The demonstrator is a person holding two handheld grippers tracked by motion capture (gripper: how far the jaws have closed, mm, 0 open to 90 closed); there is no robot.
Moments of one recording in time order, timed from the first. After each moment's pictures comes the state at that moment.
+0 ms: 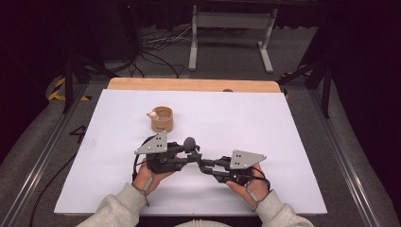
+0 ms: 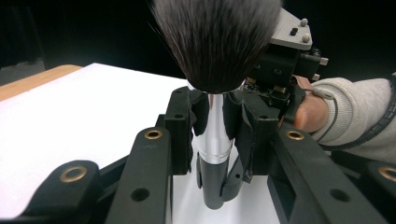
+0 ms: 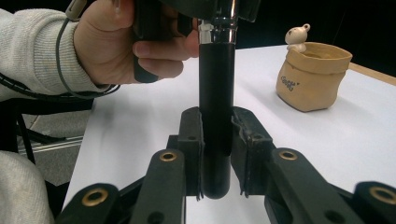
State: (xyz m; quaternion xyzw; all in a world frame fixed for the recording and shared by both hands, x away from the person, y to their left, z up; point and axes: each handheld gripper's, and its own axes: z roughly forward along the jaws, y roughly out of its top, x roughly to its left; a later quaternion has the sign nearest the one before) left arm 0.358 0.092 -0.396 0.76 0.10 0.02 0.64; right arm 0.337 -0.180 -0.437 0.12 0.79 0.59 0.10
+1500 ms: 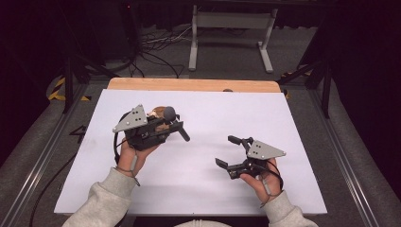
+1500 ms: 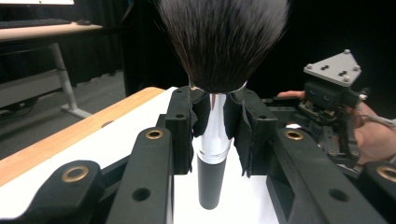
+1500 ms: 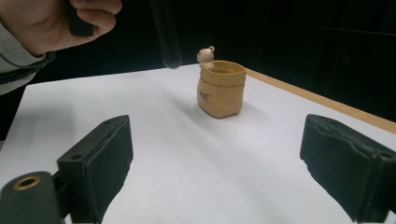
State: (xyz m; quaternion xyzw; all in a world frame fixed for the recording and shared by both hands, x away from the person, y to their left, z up) left arm 0.381 0.132 -0.336 0.74 0.18 0.14 0.64; right arm 0.352 -0.222 -0.427 0.20 0.75 0.60 0.20
